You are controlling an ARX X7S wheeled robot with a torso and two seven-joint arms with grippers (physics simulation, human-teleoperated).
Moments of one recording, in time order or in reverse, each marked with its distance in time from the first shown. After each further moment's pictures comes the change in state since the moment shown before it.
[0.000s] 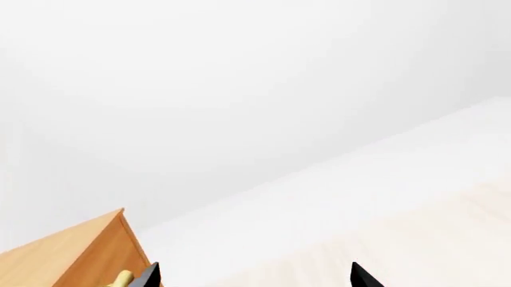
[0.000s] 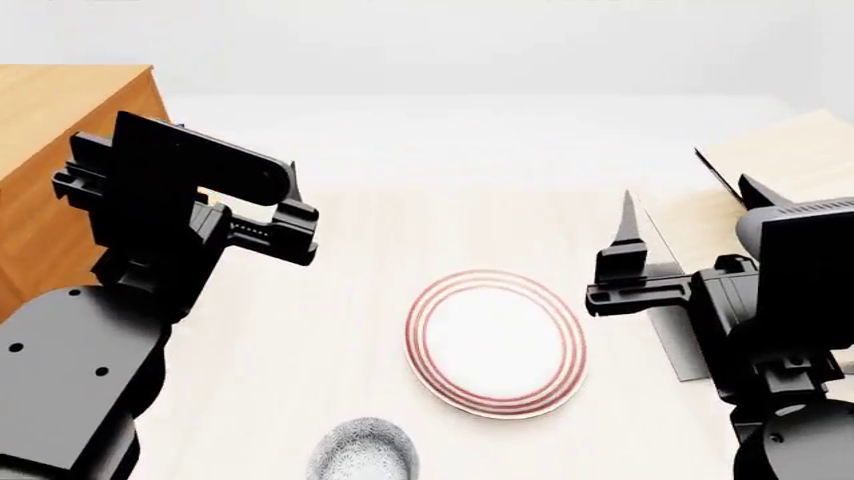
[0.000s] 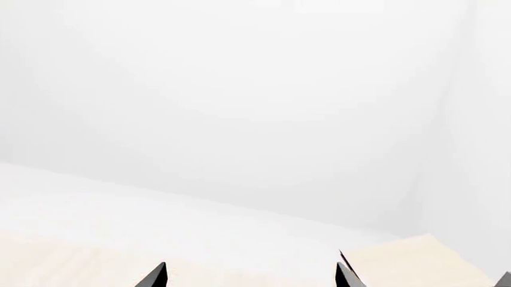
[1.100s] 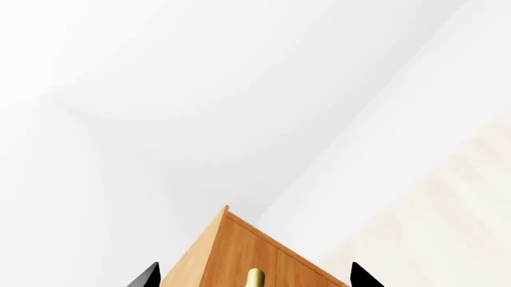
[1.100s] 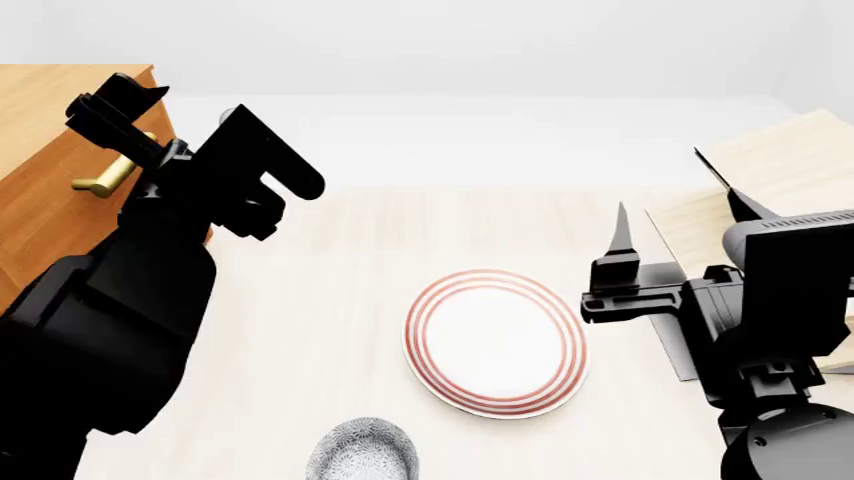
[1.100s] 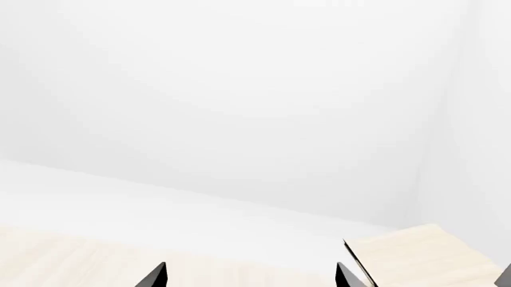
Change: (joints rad) left arm -0.296 -0.218 0.611 -0.480 0.243 0.182 -0.035; right arm -0.073 0.028 -0.037 0.063 0.004 -0.132 0.037
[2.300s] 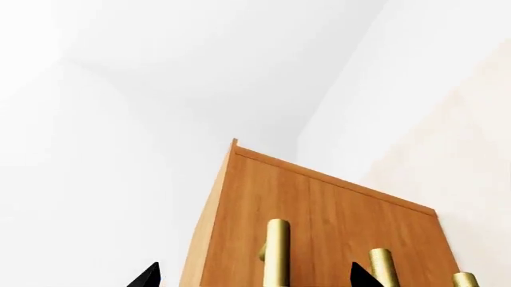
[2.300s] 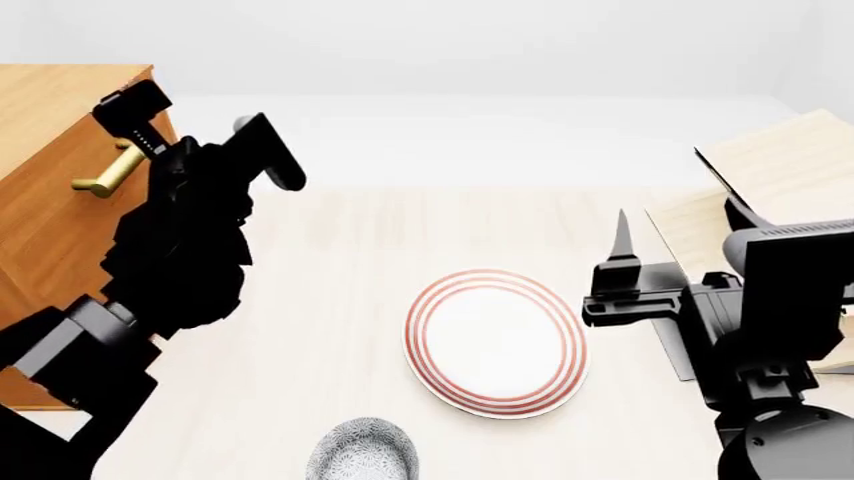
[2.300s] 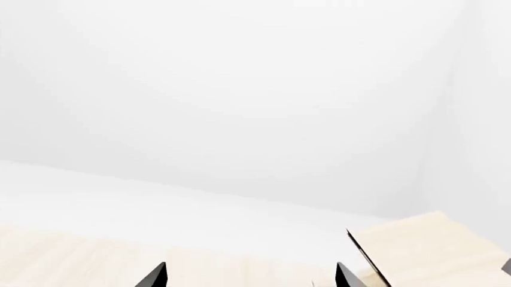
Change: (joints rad) left arm -0.201 0.200 0.252 -0.812 0.092 0.211 -0.024; right arm -0.050 0.013 0.003 0.054 0.011 -0.092 0.004
